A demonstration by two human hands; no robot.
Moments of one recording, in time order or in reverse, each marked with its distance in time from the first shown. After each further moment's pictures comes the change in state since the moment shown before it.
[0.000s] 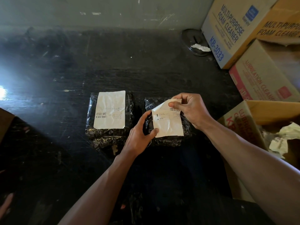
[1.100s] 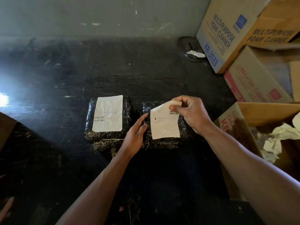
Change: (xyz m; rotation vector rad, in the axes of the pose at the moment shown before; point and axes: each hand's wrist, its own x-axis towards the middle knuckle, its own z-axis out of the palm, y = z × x) left_hand 0.009 -0.010 0.000 -0.139 0.005 -0.056; right_hand -0.021 -0.015 -0.010 0.012 0.079 0.045
